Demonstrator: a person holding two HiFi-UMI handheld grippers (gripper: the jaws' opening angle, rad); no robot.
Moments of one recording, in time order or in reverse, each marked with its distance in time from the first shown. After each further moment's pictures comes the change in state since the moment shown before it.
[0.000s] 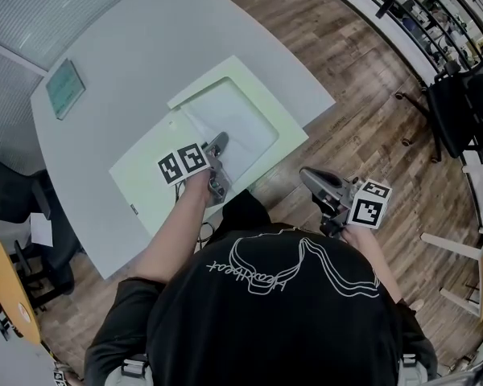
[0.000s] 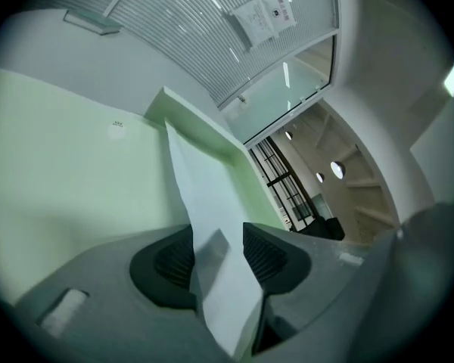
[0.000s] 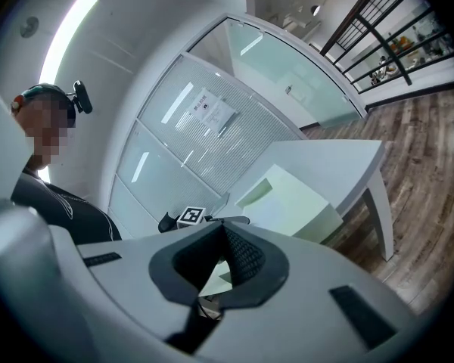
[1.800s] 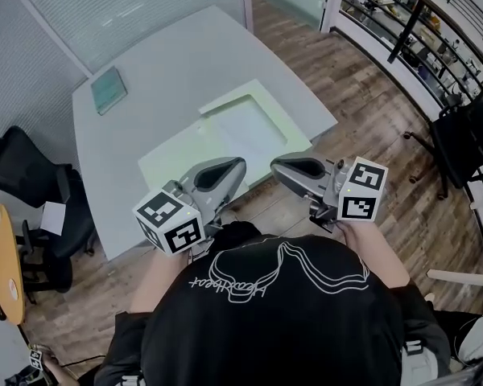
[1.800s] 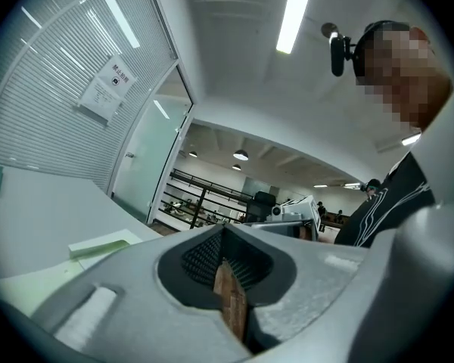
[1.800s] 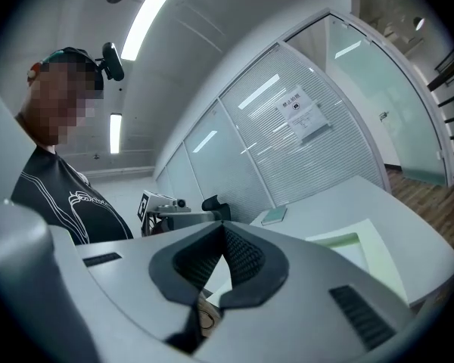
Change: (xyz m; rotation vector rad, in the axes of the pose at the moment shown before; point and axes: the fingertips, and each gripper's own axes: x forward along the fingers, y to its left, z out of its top) left arm -0.240 -0.250 -0.041 0.778 -0.238 -0.441; right arm 0.012 0.199 0.029 -0.493 0.084 0.357
